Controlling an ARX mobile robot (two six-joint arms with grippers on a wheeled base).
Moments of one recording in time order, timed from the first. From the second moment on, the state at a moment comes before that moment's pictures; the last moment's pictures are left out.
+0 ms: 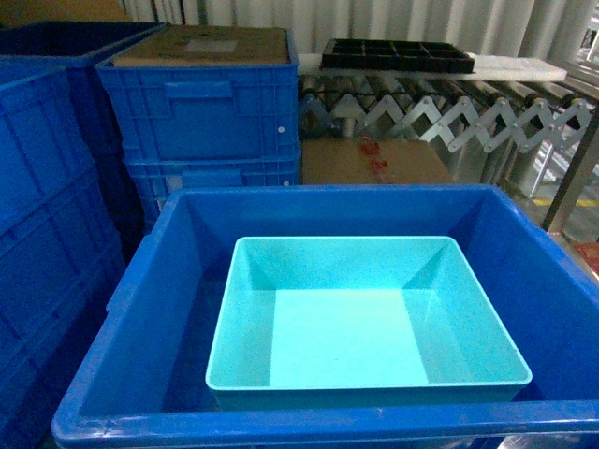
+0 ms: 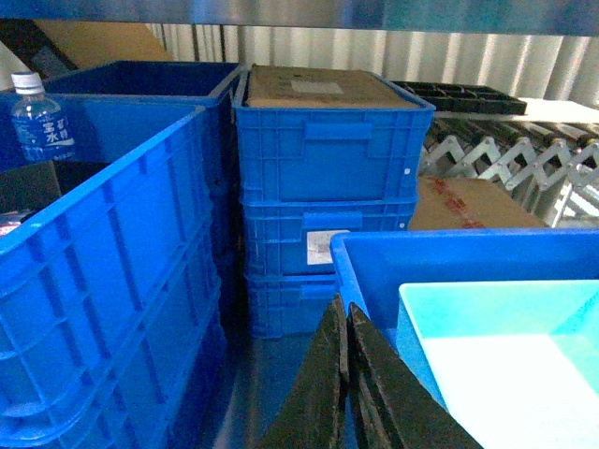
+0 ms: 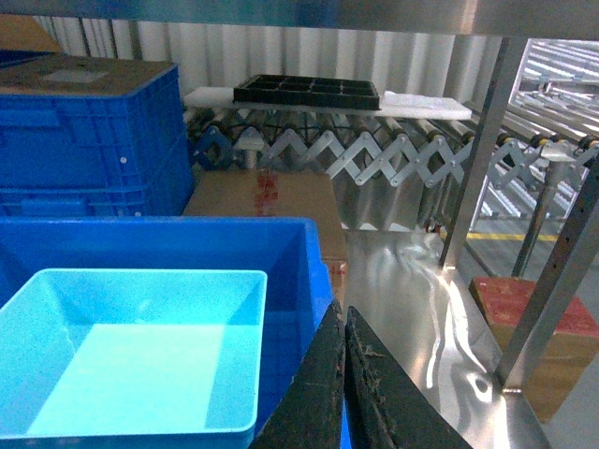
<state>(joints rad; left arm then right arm) 0.00 0.31 0.01 0.31 0.00 -0.02 0.00 0.31 0.01 0.31 0.00 -0.01</state>
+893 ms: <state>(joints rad) 0.00 0.01 0.02 0.00 0.00 -0.01 0.00 0.00 0.01 0.00 0.00 -0.01</state>
